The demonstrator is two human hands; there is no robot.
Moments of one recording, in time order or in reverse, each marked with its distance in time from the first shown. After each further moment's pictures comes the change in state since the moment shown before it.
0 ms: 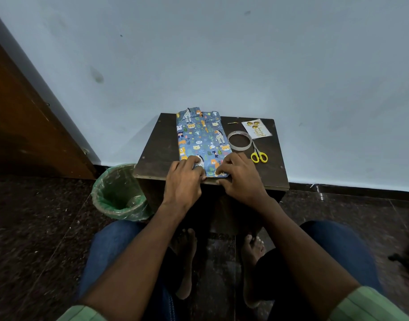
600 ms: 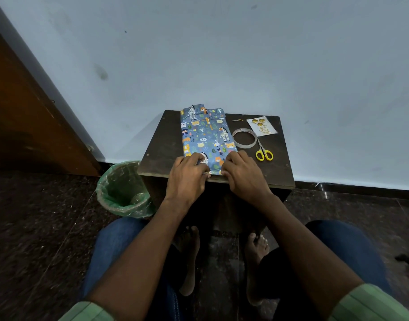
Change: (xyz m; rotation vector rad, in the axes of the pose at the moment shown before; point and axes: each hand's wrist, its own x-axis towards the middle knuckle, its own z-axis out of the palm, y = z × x) left_hand 0.003 -0.009 0.007 -0.026 0.032 0.027; right_hand 0.005 0.002 0.010 -0.232 0.059 -0.173
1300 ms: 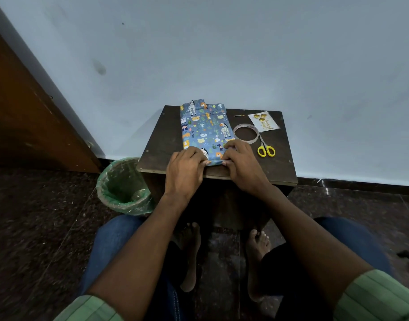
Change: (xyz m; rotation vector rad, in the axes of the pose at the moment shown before) left_hand 0.007 -0.006 0.004 -0.101 0.139 -0.056; right_hand 0.012 0.007 0.003 0.365 0.026 0.118
